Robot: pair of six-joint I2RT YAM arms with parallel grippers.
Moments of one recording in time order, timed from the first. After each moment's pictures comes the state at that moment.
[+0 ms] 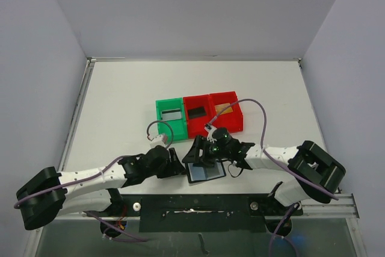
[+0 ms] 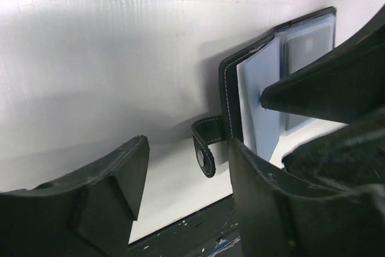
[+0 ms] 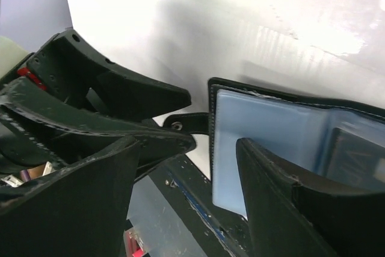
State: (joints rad) left arm -1.02 1.10 0.39 -0.14 -0.14 -1.11; right arm 0.86 1.43 0.53 0.24 -0.38 1.05
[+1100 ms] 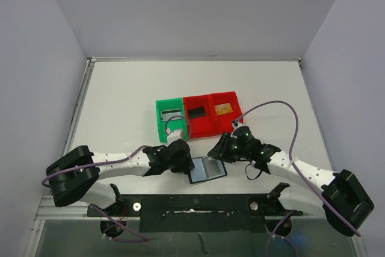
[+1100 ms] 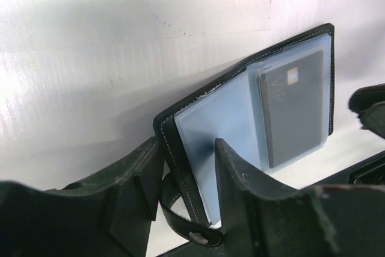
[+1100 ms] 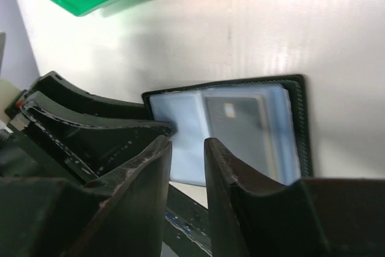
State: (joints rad) left arm -1.07 1.41 0.60 -0.13 -0.19 -1.11; right arm 0.70 1.12 0.45 -0.06 -0.22 1.01
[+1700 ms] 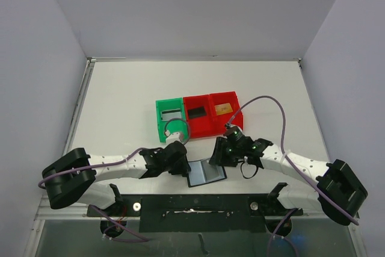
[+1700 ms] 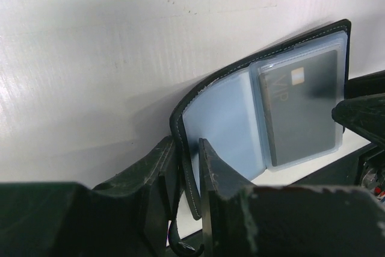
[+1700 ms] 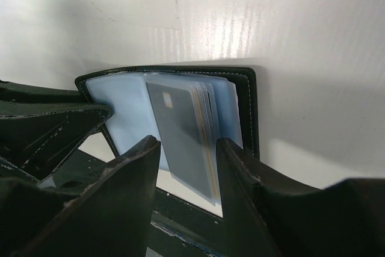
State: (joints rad) left arm -1.07 1.37 0.55 -0.10 -0.15 -1.07; right arm 0.76 1.18 0.55 -0.35 -0.13 0.87
